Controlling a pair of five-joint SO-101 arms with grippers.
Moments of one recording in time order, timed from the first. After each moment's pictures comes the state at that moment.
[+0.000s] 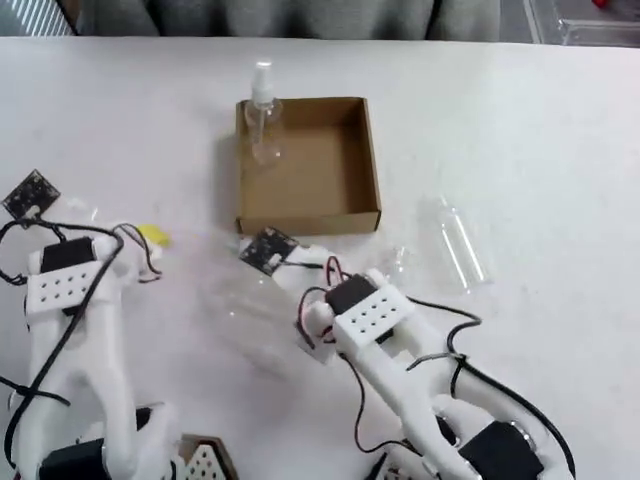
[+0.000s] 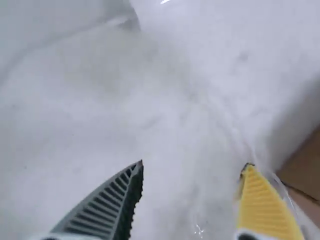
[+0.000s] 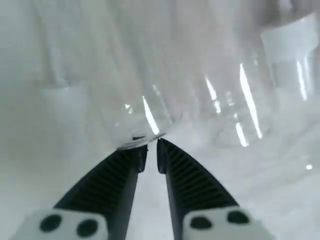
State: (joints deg) left arm -20.9 -27.6 47.1 61.5 37.5; right arm -38.2 -21.7 51.4 57.2 18.1
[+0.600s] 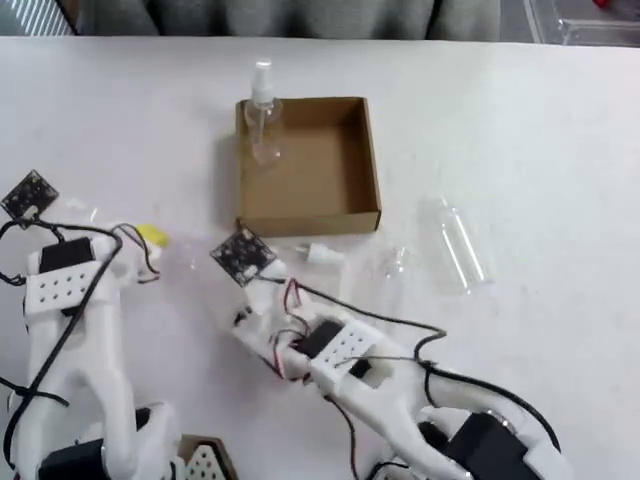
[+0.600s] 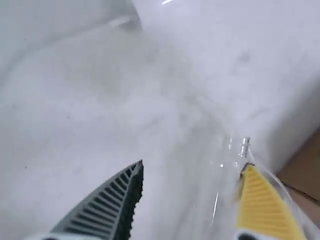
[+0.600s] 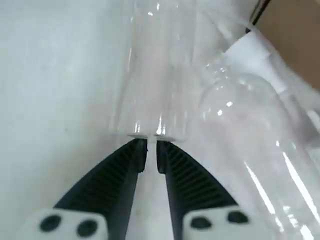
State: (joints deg) left arm -21.2 -27.6 47.1 61.5 37.5; right arm -50.7 -17.3 61.7 15.8 -2.9
